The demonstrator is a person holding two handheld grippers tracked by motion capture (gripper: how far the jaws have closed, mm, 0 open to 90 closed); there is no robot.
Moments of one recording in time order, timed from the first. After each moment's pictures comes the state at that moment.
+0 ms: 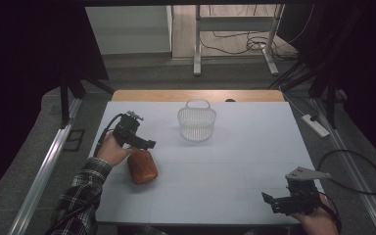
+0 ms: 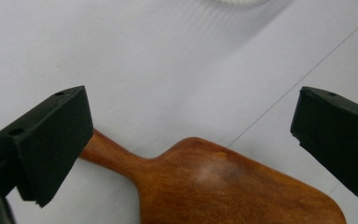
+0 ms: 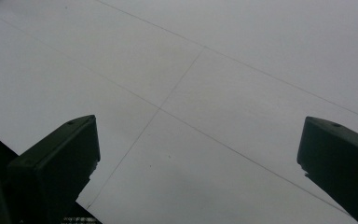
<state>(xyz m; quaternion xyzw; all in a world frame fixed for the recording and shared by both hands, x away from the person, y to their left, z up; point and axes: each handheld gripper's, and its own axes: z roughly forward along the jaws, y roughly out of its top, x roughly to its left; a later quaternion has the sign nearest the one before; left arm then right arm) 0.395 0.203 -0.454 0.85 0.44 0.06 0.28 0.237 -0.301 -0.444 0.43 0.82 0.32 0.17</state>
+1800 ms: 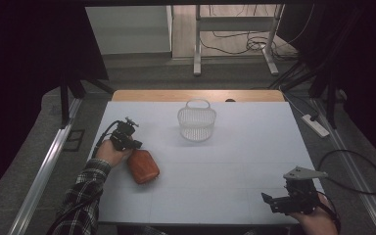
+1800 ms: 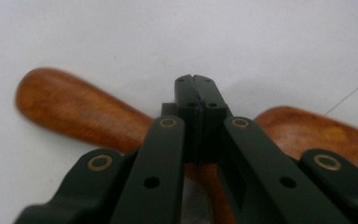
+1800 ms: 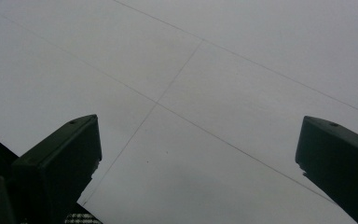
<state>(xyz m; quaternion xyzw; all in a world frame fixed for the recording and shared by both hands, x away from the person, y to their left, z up) 0.412 0.232 -0.510 0.85 0.47 0.03 0.22 0.239 -0.299 -0.446 0.44 0.83 0.30 0.17</state>
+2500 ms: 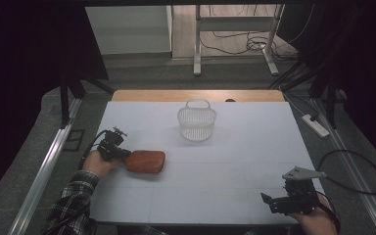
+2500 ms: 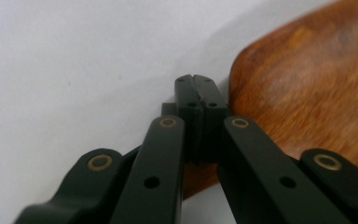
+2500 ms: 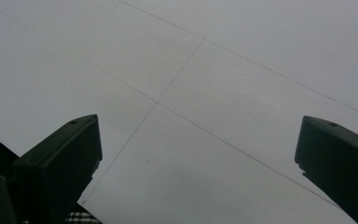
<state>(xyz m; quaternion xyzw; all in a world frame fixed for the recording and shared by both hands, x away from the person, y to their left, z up) 0.376 0.258 -0.515 0.85 0.49 0.04 0.20 0.239 -0.297 -0.446 0.43 0.83 0.30 0.18</state>
